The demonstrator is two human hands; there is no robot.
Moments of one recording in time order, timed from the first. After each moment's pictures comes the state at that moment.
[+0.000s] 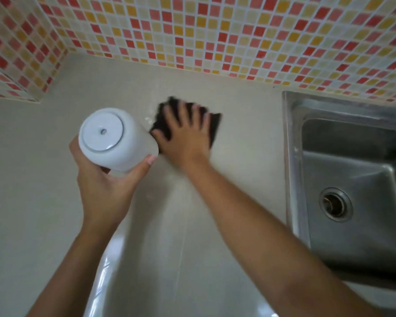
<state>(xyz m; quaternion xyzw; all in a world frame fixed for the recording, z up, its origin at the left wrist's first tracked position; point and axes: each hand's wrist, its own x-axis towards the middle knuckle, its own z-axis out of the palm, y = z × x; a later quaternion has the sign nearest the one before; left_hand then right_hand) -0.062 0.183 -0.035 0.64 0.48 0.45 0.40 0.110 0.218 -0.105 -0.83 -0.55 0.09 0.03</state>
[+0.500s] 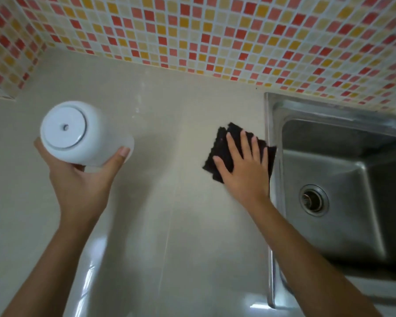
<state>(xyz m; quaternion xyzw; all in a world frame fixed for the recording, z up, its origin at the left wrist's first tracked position) -0.065 0.196 -0.041 0.60 0.48 0.47 0.42 0.200 0.066 -0.103 -0.88 -0.46 0.05 0.03</state>
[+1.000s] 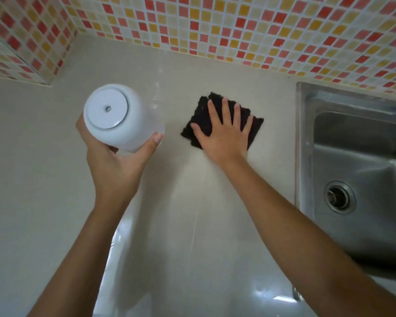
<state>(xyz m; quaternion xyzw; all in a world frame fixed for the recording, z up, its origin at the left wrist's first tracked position) -0.068 0.196 -0.024 0.62 0.49 0.47 0.40 0.141 0.174 -0.103 -0.87 -0.48 0.10 0.04</state>
